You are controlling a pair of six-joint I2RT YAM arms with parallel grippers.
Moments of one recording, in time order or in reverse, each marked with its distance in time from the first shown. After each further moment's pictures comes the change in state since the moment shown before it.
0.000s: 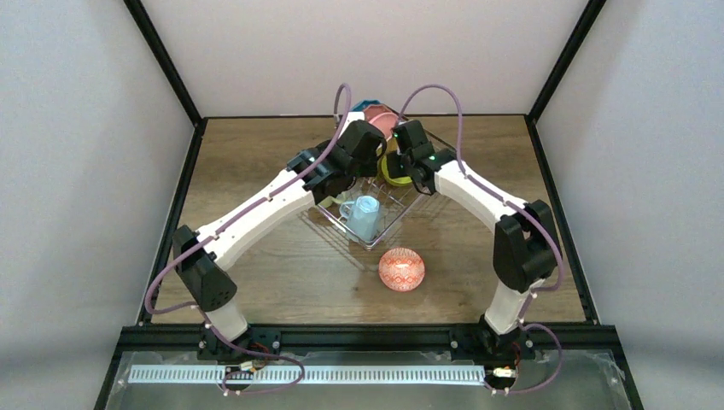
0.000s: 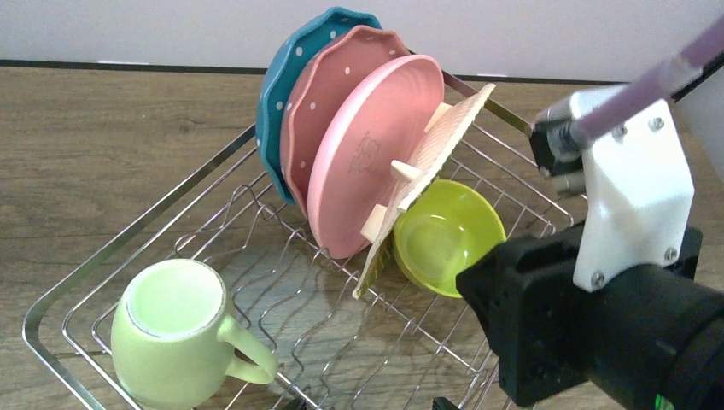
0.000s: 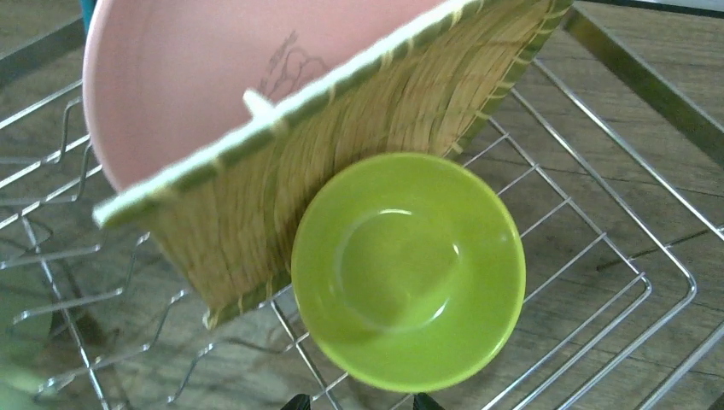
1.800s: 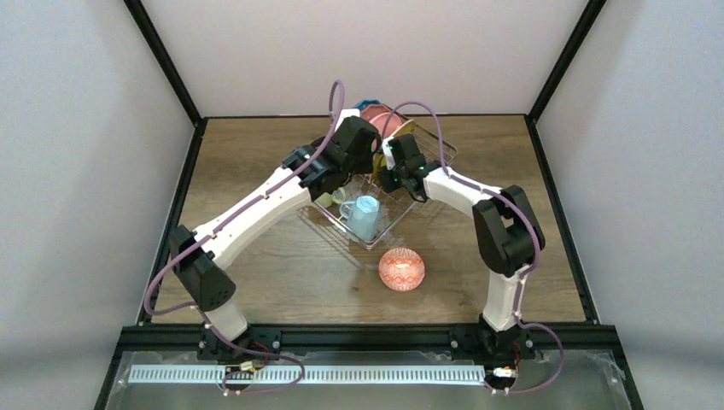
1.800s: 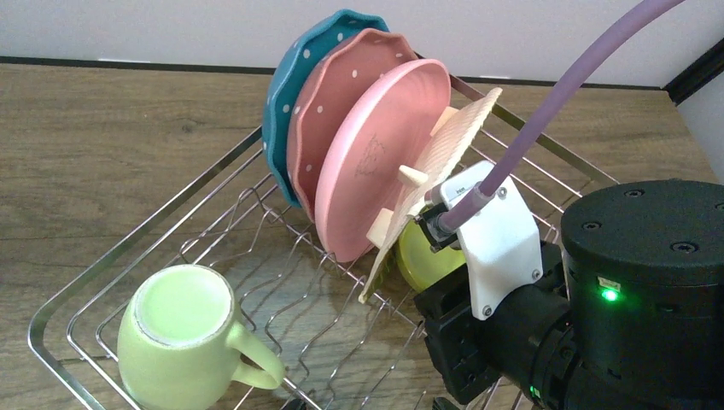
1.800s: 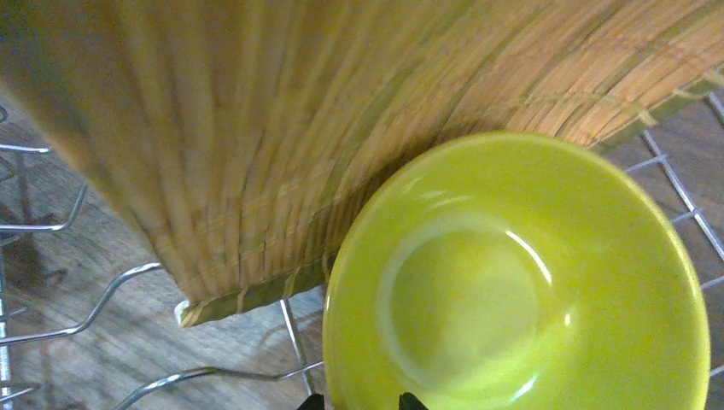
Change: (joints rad) left arm 0.030 -0.012 -0.009 0.008 0.032 0.011; right arm -0.007 0.117 -0.126 0.224 -0.169 -0.261
